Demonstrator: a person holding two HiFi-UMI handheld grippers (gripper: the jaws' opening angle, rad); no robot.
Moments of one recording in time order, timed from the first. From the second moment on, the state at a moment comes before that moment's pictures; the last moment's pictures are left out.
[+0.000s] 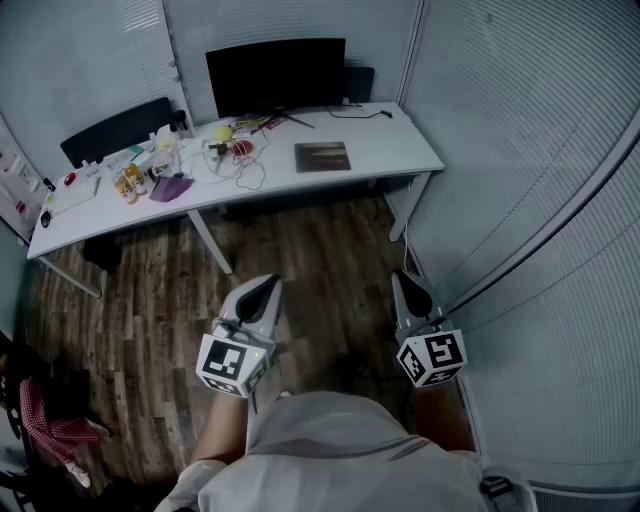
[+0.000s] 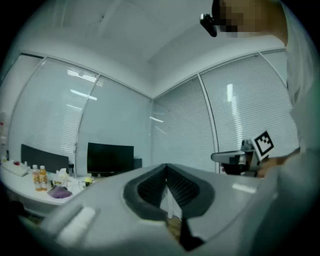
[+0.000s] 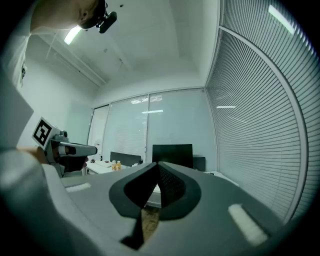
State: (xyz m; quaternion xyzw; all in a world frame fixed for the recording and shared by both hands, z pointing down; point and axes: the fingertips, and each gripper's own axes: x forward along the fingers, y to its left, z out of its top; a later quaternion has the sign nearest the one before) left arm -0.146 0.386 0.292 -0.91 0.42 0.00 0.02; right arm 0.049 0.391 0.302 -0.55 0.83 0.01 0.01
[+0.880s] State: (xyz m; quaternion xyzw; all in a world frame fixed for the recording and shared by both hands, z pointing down) left arm -0.152 0.391 0.302 -0.91 0.42 -0.02 0.01; right arm 0.059 0.397 0.318 -0.56 0.82 -0.07 0.05
